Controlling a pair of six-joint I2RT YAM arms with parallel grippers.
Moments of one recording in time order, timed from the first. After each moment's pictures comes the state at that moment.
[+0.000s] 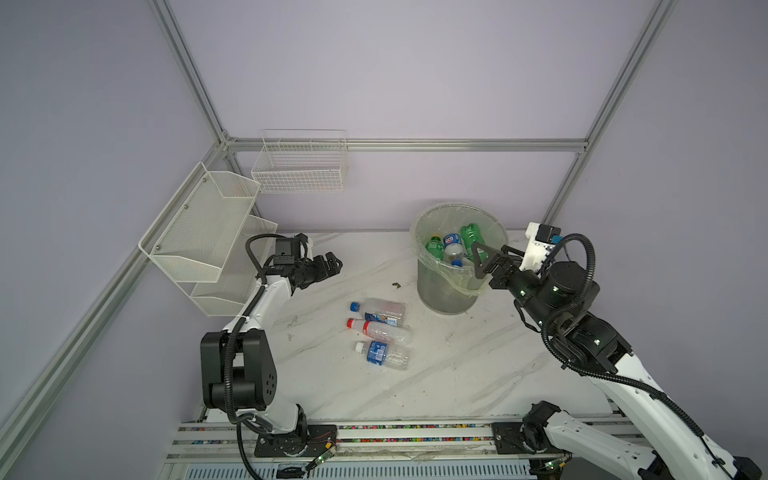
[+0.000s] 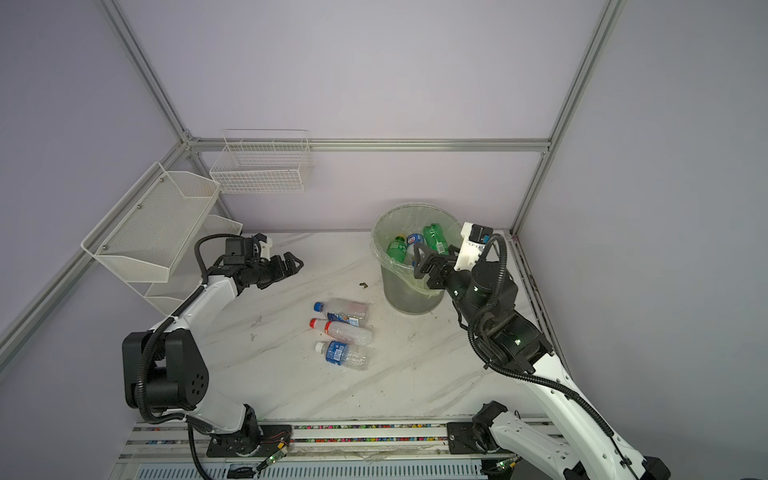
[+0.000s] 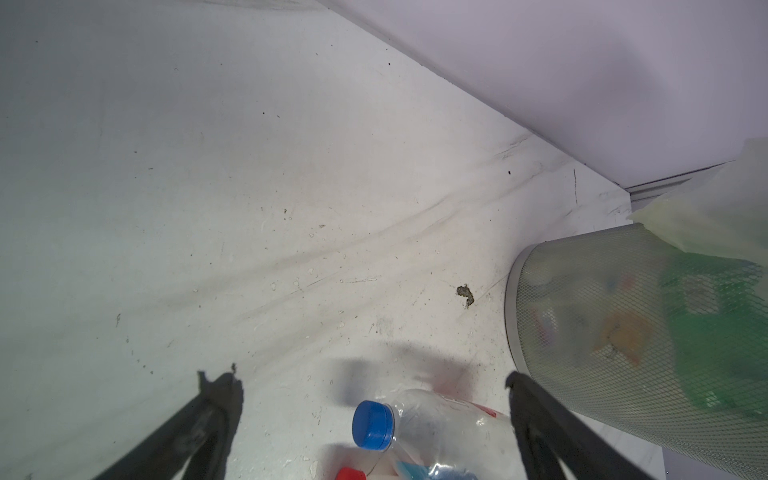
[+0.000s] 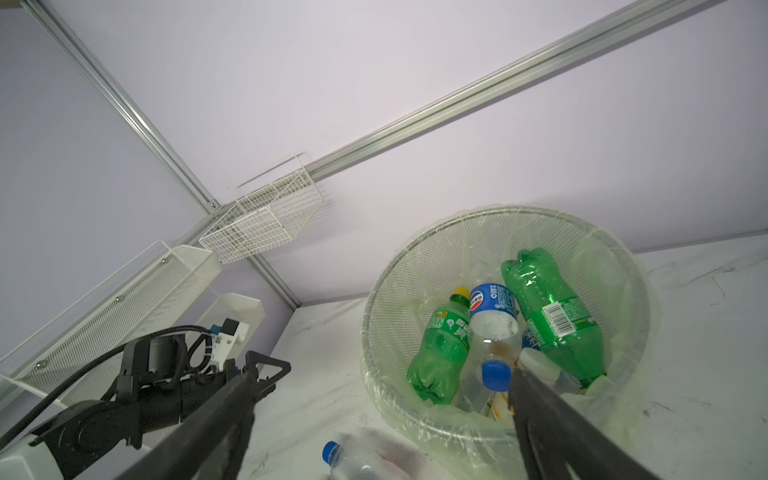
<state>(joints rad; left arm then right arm) 0.05 1.58 1.21 -0.43 0.36 -0.38 0.62 0.92 1.13 -0.28 0.20 0.50</state>
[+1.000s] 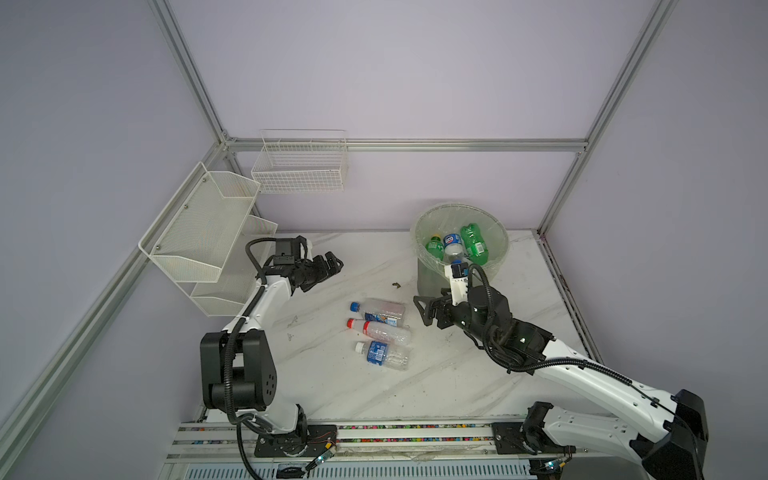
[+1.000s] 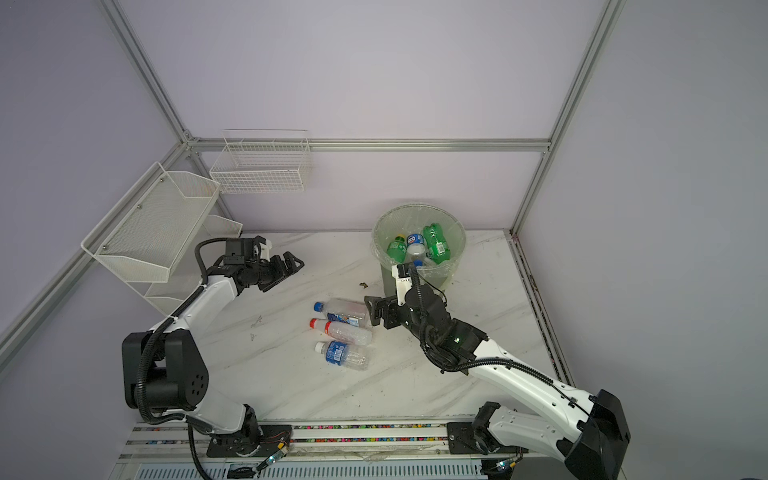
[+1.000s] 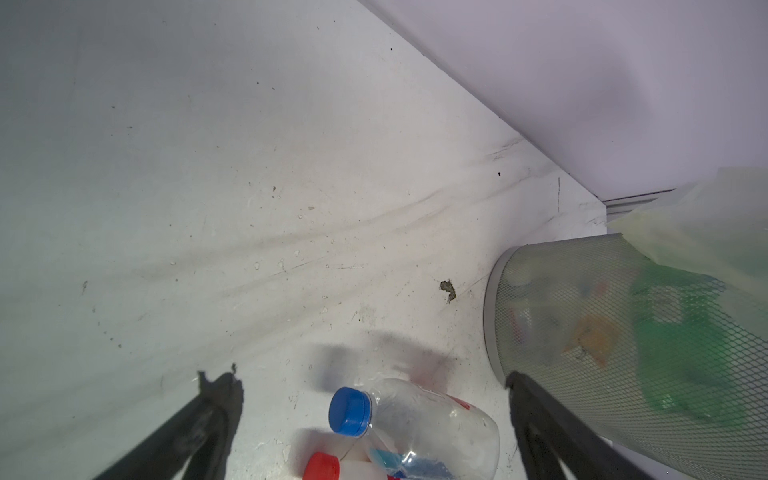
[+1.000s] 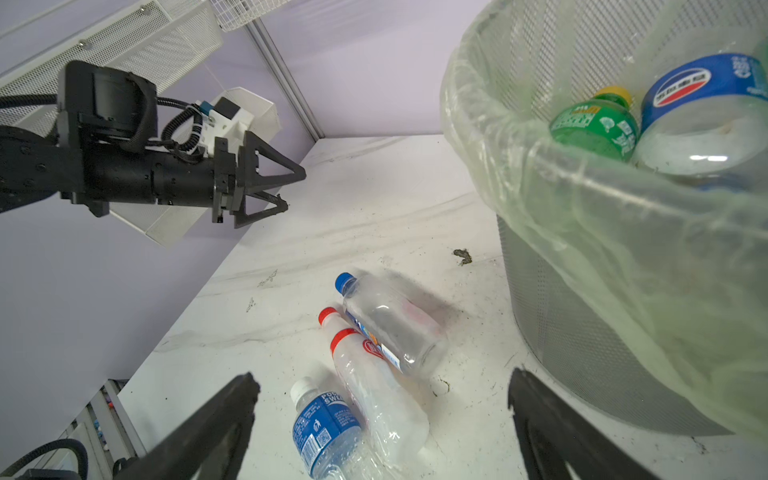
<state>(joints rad) 0.05 1.57 1.21 -0.46 0.40 -0.50 0.85 1.09 0.86 -0.14 0.14 0.46</state>
